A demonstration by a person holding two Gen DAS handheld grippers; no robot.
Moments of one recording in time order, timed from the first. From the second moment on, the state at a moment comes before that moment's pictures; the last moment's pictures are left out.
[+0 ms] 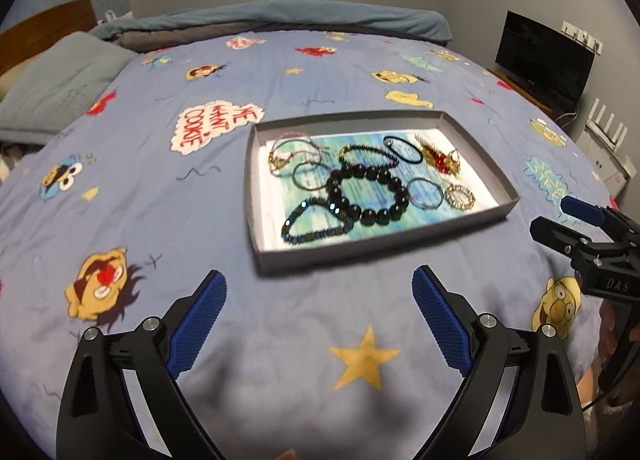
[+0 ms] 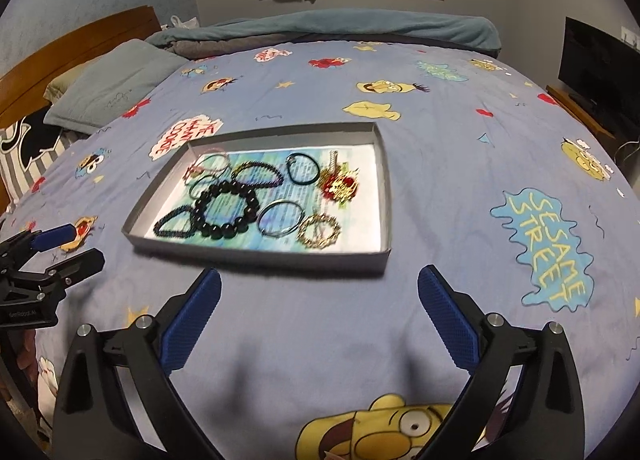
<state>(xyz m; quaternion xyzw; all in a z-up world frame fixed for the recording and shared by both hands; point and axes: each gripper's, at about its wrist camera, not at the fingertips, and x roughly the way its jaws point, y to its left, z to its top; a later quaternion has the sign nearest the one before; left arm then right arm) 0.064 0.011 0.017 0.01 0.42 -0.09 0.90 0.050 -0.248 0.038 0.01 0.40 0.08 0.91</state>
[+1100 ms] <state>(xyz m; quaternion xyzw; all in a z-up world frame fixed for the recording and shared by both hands) 0.055 0.007 0.016 0.03 0.40 -0.07 0.91 0.038 -0.242 0.035 0.00 0.40 0.07 0.92</state>
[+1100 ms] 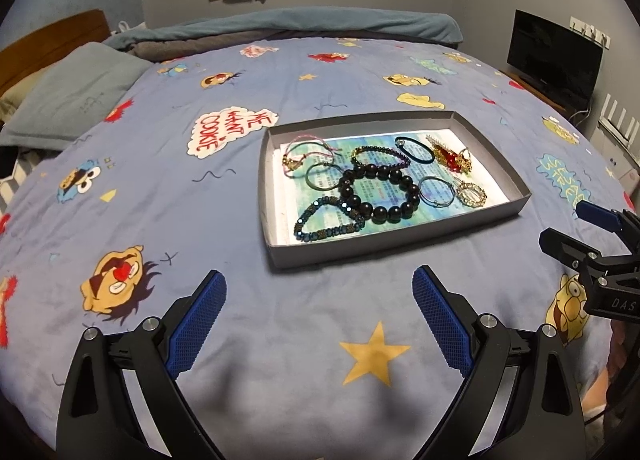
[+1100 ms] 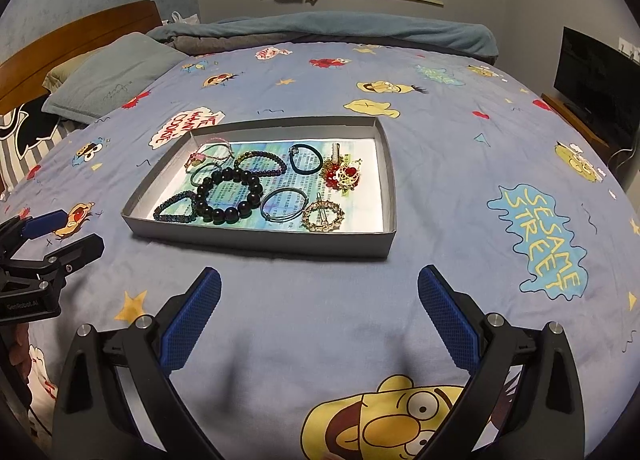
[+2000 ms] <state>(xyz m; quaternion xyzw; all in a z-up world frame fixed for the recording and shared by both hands) 0.055 0.004 0.018 0.04 0.40 -0.07 0.91 0.038 -0.244 0.037 -0.01 0.39 0.07 0.92</state>
